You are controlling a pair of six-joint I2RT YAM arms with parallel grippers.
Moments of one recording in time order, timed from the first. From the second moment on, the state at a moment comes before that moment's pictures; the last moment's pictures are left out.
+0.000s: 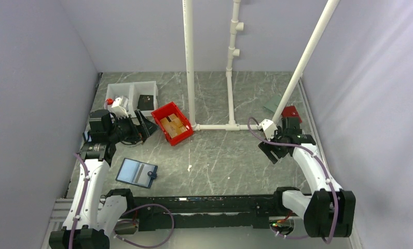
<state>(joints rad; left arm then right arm) 0.06 0.83 0.76 -0.43 0.61 -0.38 -0.01 1.04 0.68 -0.75 -0.16 -0.73</state>
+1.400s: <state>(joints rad) 0.06 0.83 0.76 -0.42 0.64 -0.38 0.30 1.21 0.66 -0.63 -0.06 -0.68</state>
